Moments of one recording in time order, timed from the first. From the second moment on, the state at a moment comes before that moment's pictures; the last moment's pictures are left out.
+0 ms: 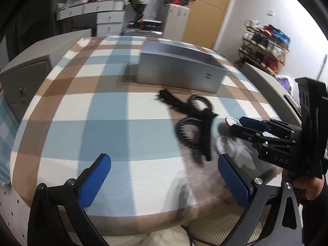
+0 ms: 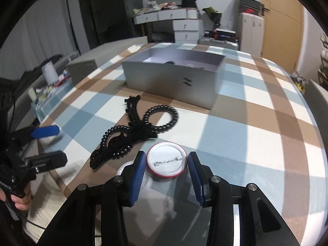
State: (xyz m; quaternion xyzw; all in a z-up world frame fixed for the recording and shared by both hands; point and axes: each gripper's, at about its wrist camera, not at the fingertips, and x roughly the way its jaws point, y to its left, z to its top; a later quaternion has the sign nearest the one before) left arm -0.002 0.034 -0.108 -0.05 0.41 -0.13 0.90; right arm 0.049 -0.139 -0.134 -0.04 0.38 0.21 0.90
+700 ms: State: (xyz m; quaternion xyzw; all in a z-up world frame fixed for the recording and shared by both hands) left arm 0.034 -0.066 -0.106 0.03 0.45 -0.32 0.83; right arm 0.018 -0.231 -0.123 0.05 0.32 0.15 0.93
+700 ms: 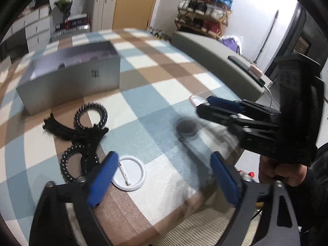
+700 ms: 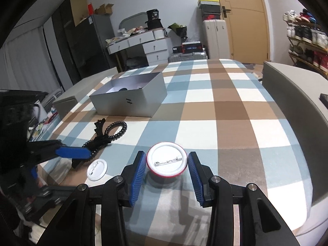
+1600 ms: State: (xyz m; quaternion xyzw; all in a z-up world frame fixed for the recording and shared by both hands) left arm 0.030 -0.070 -0.121 0.12 0.46 -0.24 0.84; right arm 0.009 -0.228 -0.120 0.05 0.30 0.16 0.94
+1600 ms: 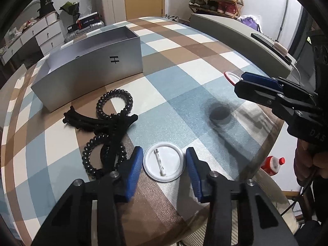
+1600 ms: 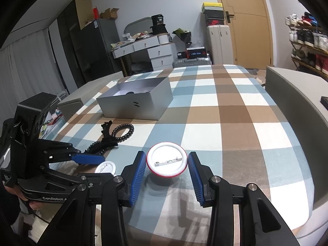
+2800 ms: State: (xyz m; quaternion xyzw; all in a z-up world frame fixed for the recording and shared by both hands) left arm 0.103 0.008 -0.046 0.00 0.36 -0.15 0.92; right arm 0.100 -0.172 -0.063 0.07 0.27 0.23 0.93
